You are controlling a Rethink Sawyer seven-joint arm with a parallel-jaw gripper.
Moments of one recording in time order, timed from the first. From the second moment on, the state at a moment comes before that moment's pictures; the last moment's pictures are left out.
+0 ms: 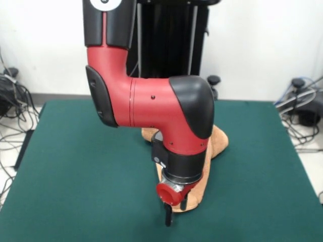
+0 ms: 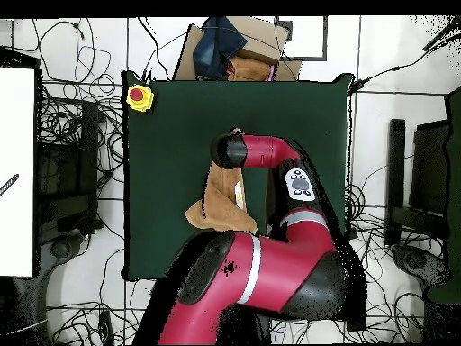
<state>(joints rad) -0.29 -0.12 0.16 1.14 -0.28 0.41 0.73</state>
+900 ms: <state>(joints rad) -0.26 -0.10 0.08 1.12 -0.28 0.47 0.73</state>
